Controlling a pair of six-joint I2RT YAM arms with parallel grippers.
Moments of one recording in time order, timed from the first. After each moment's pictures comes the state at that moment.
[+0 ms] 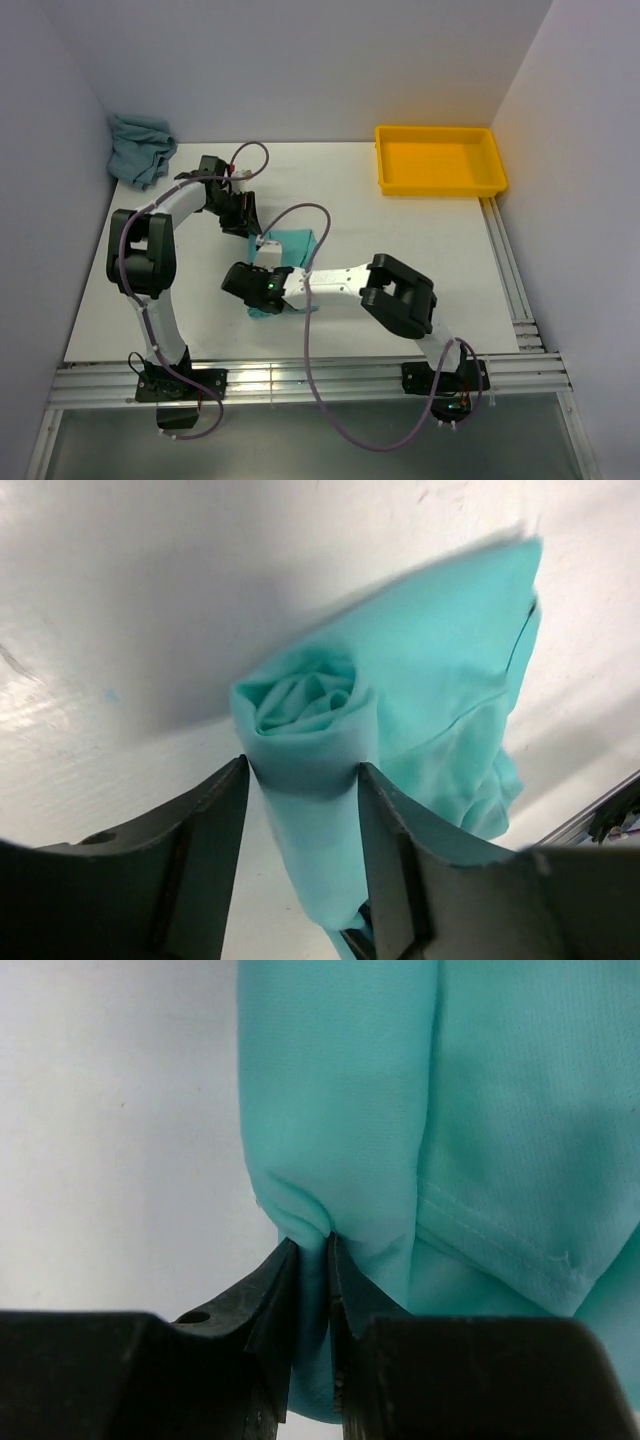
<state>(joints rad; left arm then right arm) -0.17 1.96 1.42 -0.68 0.48 -0.12 1.24 2.14 1.58 -0.53 0.54 1.14</state>
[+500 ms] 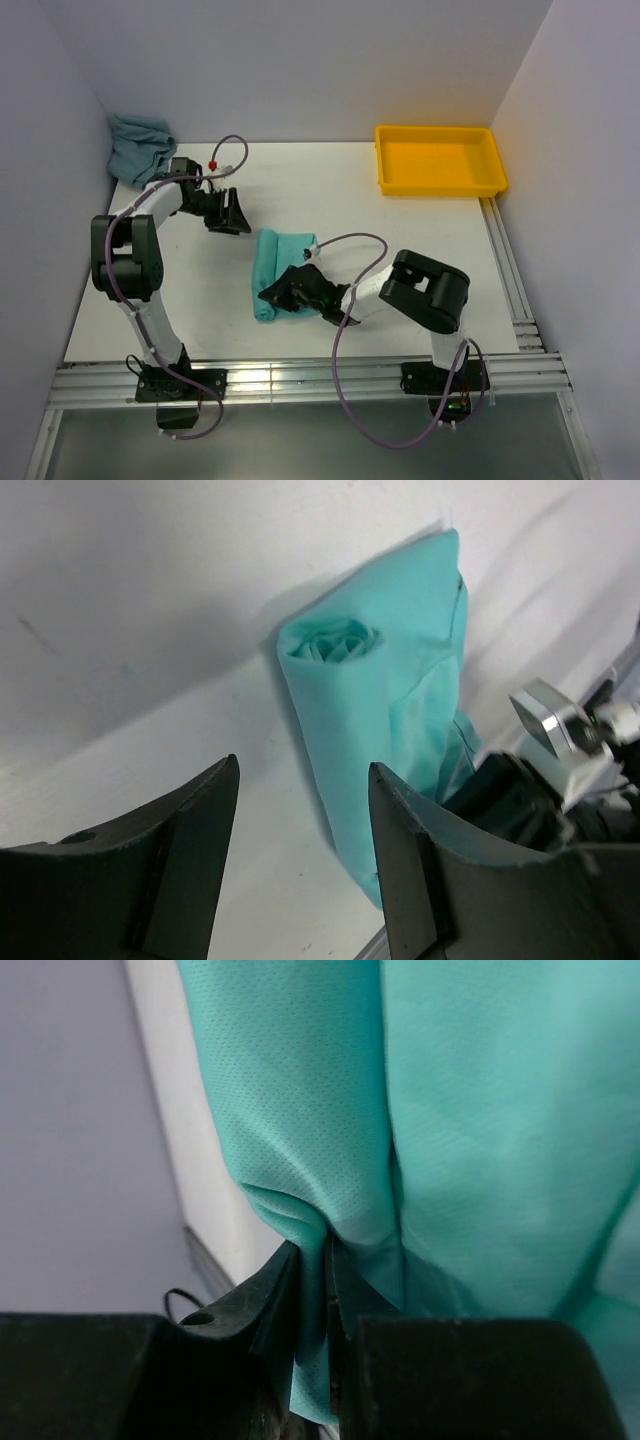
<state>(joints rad) -0.03 1.92 1.40 -0.69 0.72 0.03 1.08 1.89 0.80 0.54 0.13 1.37</state>
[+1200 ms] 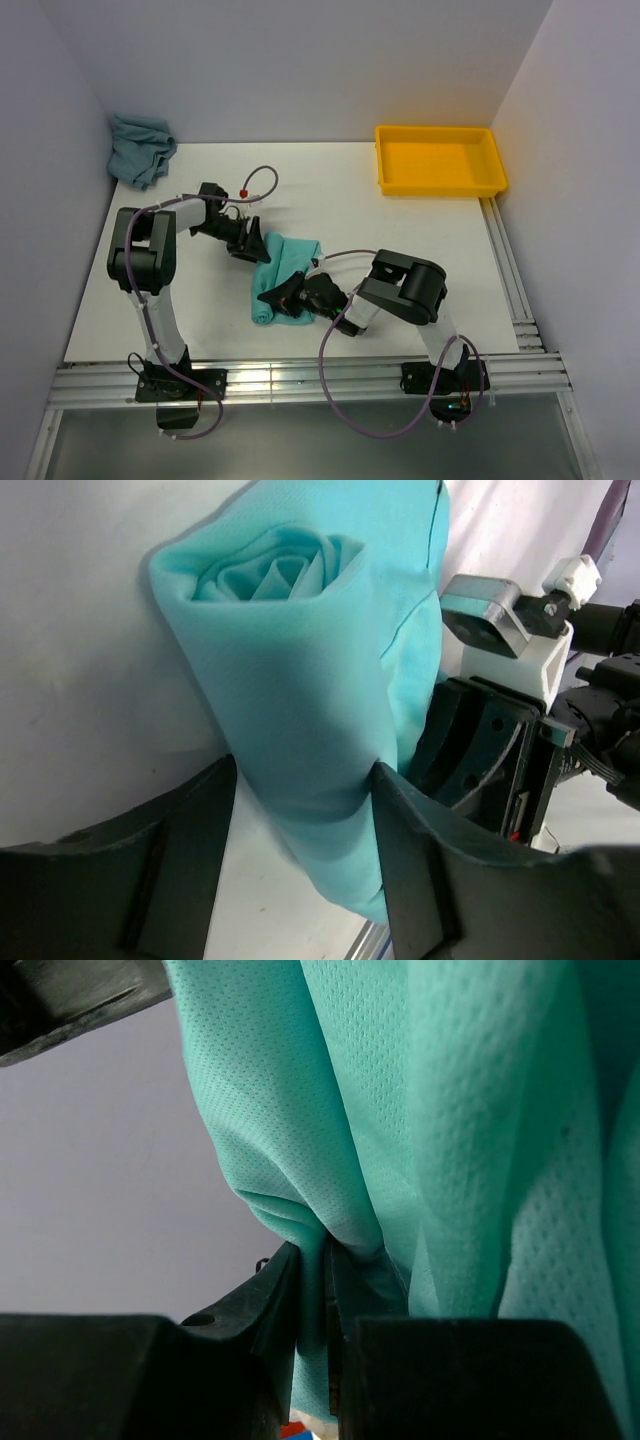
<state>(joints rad) -0.13 1.99 1.23 -0.66 0.91 0.16 1.05 2.05 0.63 1.10 0.00 1.62</state>
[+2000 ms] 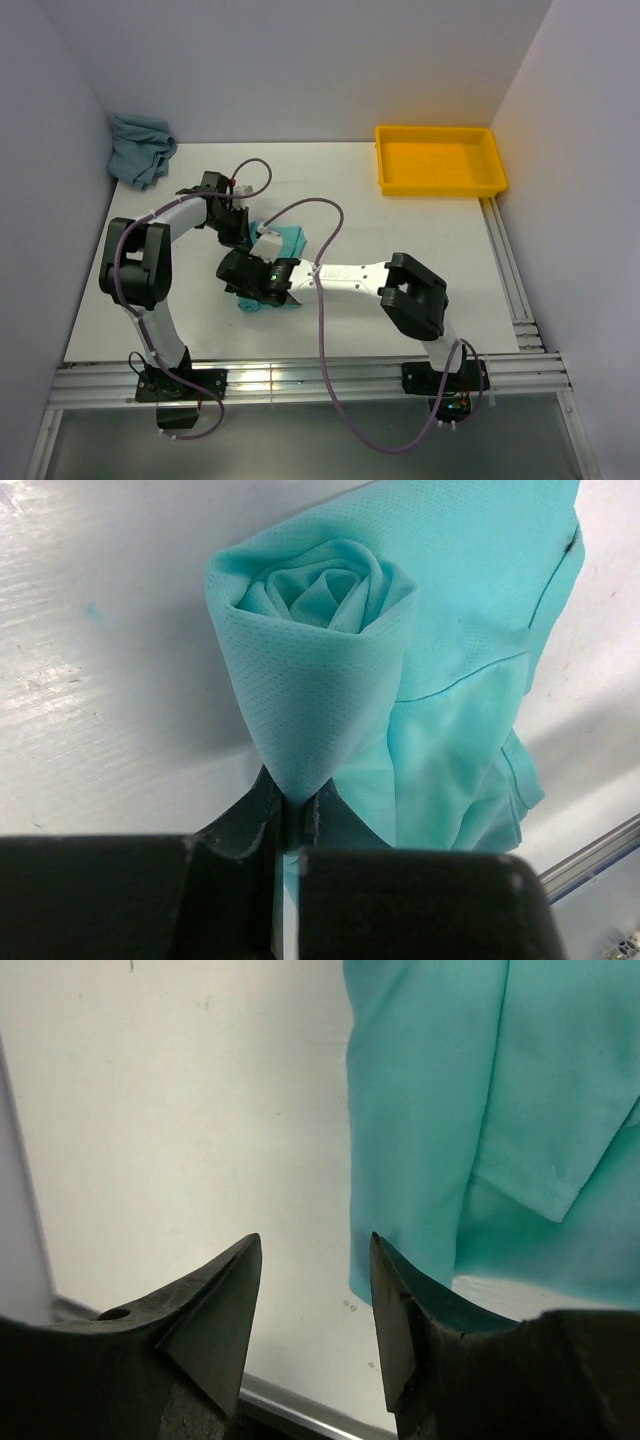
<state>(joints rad) -0.19 1.87 1.23 -0.59 0.41 -0.10 1.21 1.98 1.49 -0.38 0.45 1.29</state>
